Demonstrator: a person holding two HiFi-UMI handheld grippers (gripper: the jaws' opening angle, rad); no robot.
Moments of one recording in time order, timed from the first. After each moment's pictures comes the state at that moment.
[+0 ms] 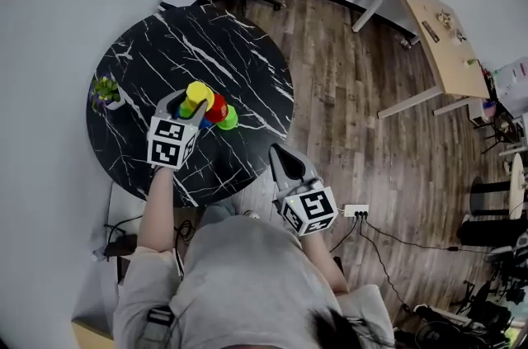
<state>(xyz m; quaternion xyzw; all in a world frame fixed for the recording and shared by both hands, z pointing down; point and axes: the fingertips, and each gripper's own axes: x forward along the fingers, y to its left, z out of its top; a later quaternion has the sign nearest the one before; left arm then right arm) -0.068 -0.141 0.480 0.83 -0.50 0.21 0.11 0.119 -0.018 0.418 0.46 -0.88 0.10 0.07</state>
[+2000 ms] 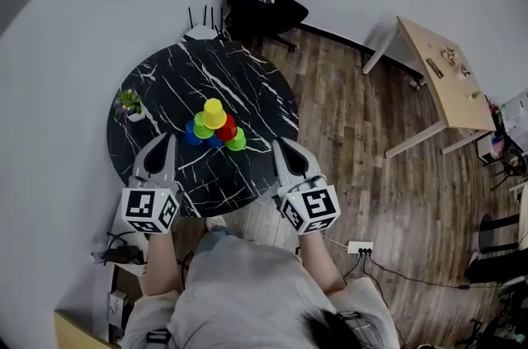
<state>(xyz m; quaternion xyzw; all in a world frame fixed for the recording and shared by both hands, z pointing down) -0.122 -0.006 0.339 0.78 -0.63 -0.01 0.02 0.111 -0.029 0.329 0.44 -0.90 0.02 -0.01</state>
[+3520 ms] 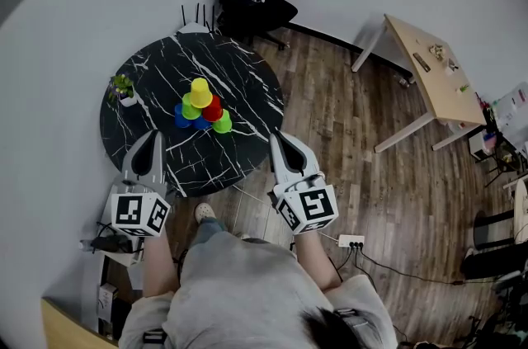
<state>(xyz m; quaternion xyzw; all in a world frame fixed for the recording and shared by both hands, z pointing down) -0.093 0.077 0.312 0.76 -0.64 -0.09 -0.01 0.151 0.045 0.298 0.45 -0.89 -0.02 -0.04</state>
